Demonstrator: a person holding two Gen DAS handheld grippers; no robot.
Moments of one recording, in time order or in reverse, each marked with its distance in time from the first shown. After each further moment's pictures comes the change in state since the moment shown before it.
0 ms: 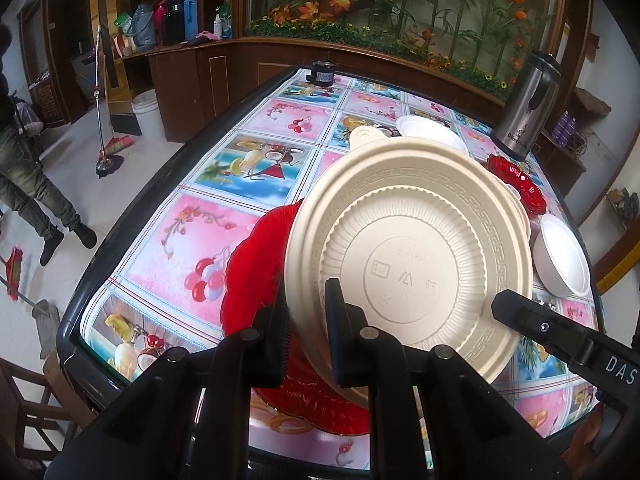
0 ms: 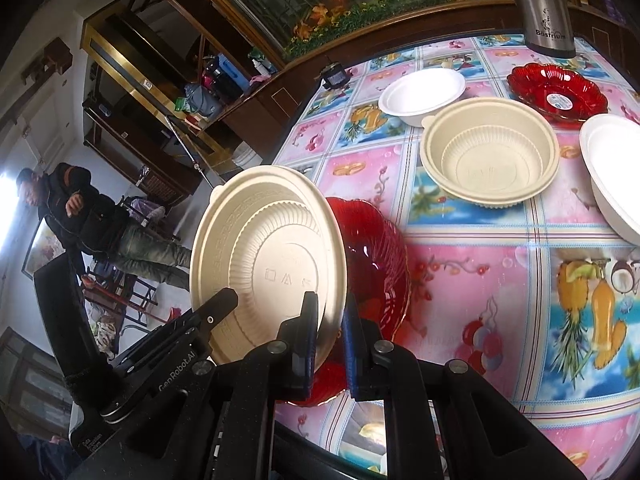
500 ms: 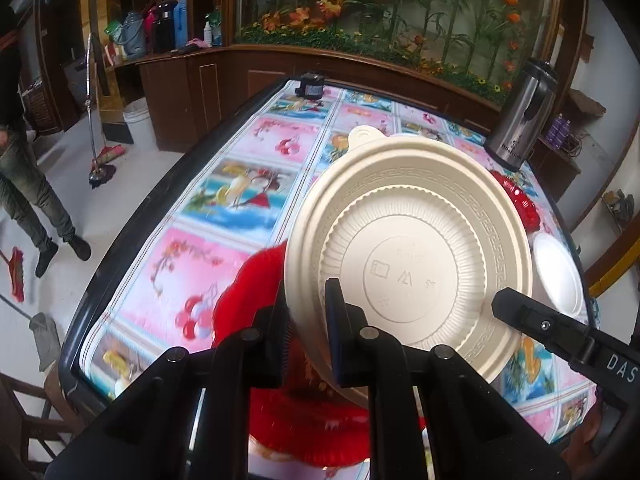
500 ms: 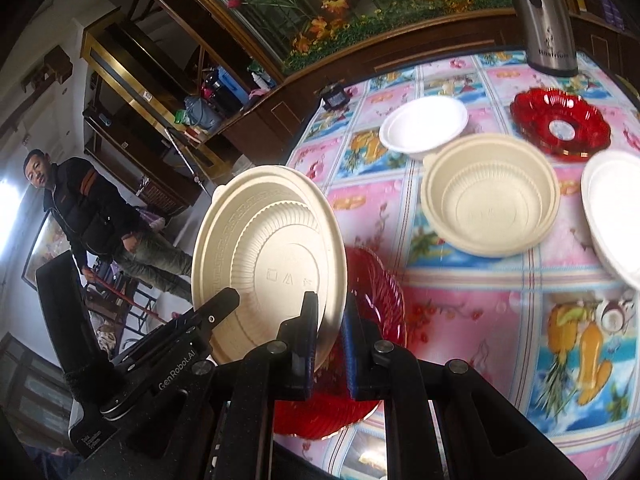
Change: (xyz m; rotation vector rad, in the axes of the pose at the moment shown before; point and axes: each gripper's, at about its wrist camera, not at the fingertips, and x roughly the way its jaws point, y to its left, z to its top) left arm 0.005 -0.008 0.031 0.015 -0.009 -0.016; right arm -0.006 0.000 0.034 0.008 -0.032 0.004
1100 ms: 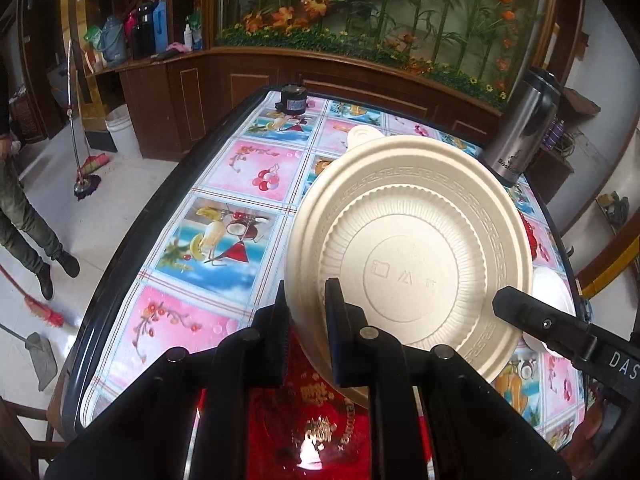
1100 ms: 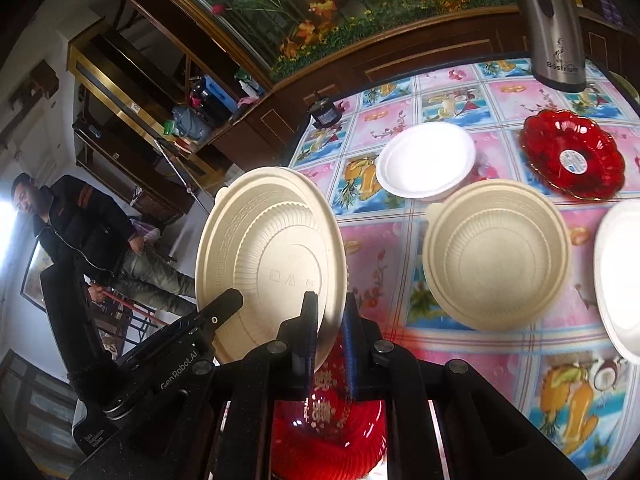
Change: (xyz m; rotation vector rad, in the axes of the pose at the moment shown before) left arm 0.025 -0.012 0.066 0.034 0.013 -0.046; right arm 0.013 0.000 0.065 0.032 -0.008 -0.020
